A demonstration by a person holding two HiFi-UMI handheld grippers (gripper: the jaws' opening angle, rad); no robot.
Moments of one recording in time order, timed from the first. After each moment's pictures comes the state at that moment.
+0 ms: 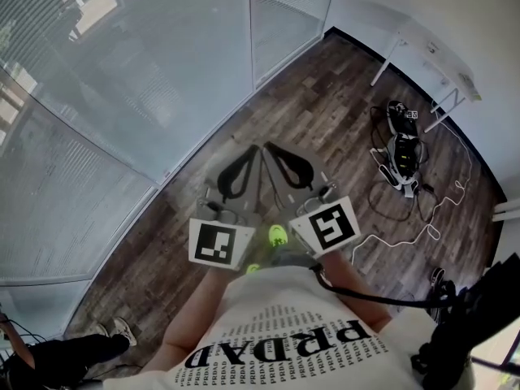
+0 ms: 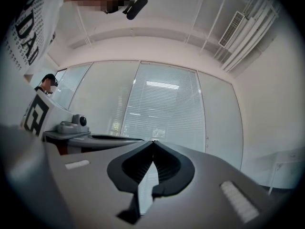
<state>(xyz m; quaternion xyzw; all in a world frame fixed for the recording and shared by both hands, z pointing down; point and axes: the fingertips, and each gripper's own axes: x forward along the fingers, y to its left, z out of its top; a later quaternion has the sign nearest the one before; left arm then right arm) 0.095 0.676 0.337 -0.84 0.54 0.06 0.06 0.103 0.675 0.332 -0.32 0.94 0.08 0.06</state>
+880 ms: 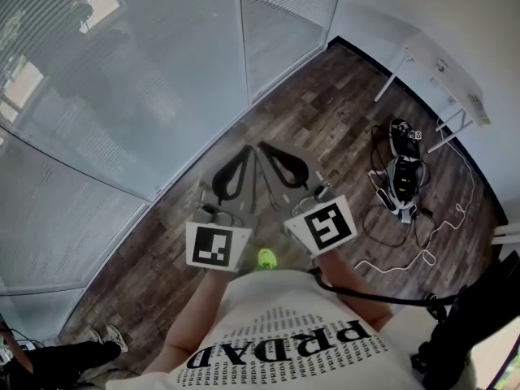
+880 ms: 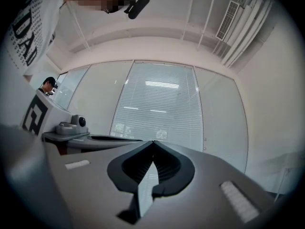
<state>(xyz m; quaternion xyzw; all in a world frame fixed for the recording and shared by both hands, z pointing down) 0.131 0.520 0.339 -0.81 0.58 0.06 0.06 0.139 0.519 0.331 -0.29 0.95 0.08 0.06</state>
